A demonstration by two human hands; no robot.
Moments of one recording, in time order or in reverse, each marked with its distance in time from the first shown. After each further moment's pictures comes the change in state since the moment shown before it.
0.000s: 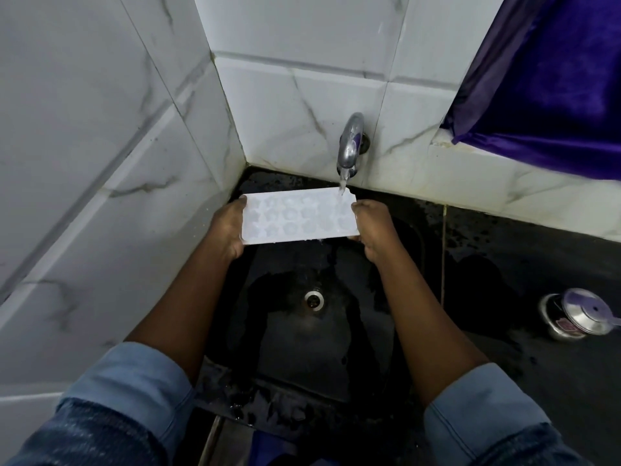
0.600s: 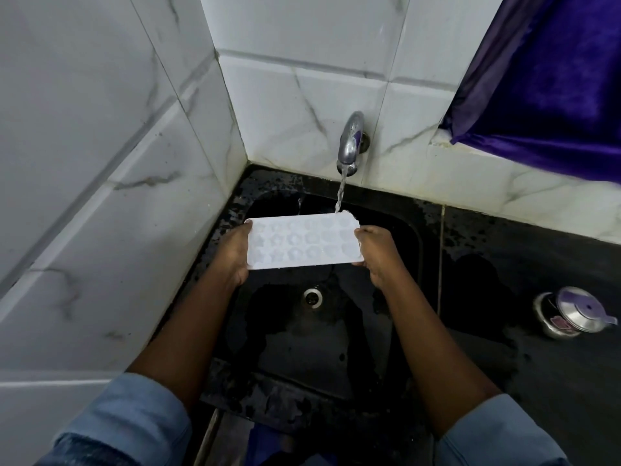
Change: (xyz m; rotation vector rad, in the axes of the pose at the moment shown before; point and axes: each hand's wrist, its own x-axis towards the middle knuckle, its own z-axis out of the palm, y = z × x) left_hand -0.022 -0.057 -0.017 0.031 -0.033 0.000; right_hand -0.028 0.043 -0.016 -0.047 -0.010 0.062
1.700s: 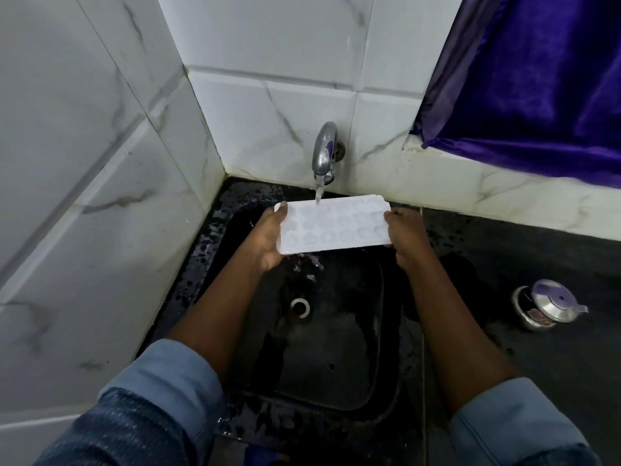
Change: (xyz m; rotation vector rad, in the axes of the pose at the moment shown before) left_hand -0.005 0.025 0.112 -0.064 -0.318 -0.030; right_hand 0.025 -0.033 -0.079 -0.037 0.275 -0.073
